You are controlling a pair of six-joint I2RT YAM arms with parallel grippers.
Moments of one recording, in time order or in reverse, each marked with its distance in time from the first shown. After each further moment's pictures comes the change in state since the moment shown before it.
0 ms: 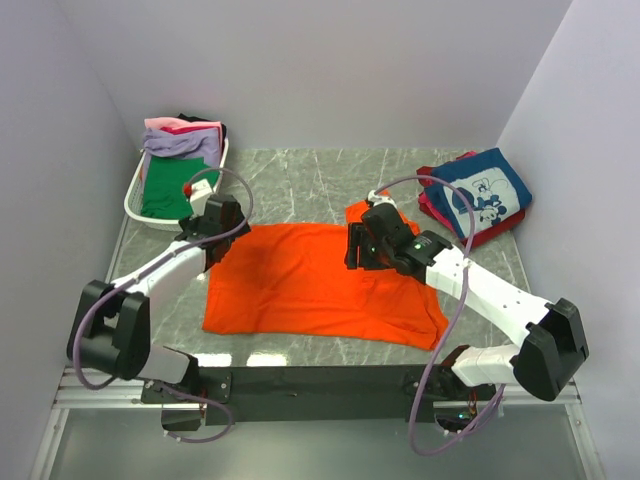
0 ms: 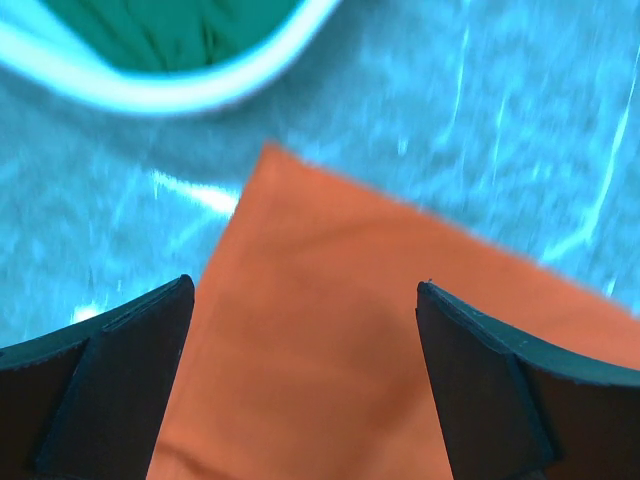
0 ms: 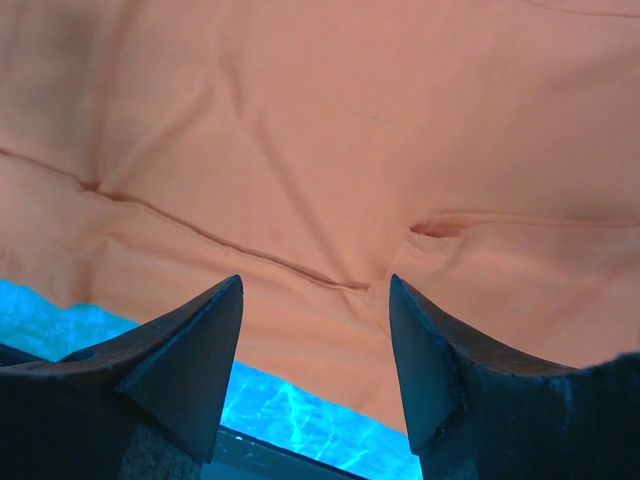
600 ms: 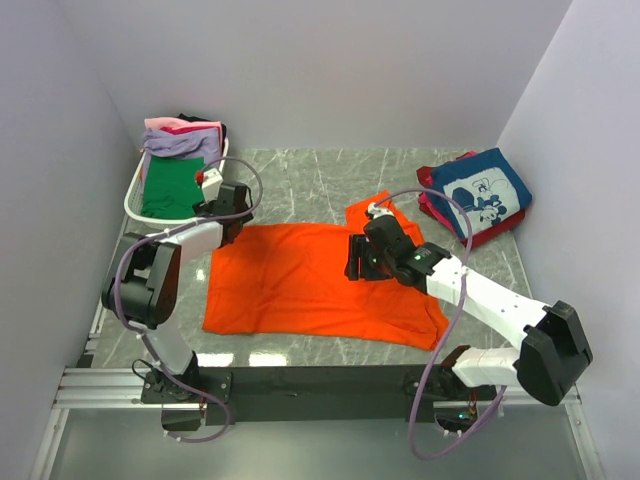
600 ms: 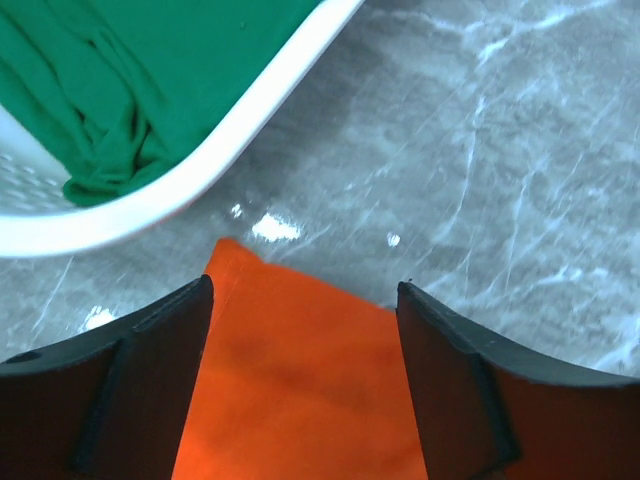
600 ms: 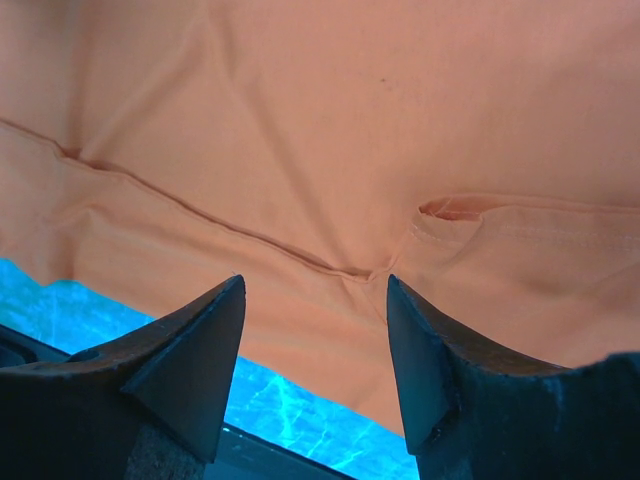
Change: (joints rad) left arm 0.035 0.330 0.180 0.144 -0.057 0.029; right arm -0.001 -0.027 -0.131 0.103 -0.068 -0.003
